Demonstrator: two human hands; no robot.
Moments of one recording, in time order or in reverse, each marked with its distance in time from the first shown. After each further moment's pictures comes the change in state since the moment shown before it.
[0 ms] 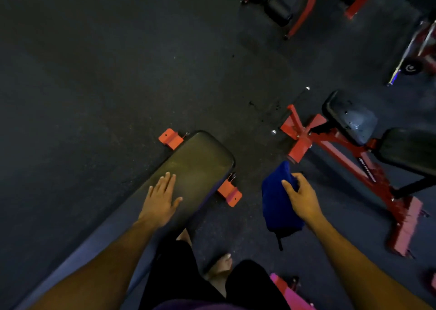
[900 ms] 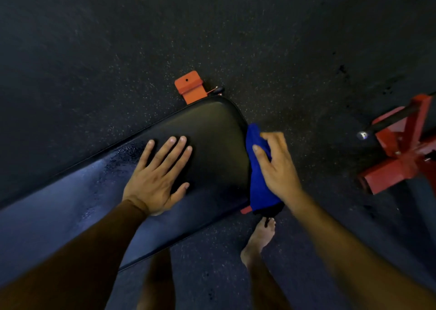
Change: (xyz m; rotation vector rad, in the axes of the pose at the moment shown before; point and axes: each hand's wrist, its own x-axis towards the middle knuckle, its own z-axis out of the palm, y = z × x) left_hand 0.226 -0.036 0.164 0.431 0.370 0.109; right_hand 0.360 0.068 0.260 -0.083 -0.459 -0.610
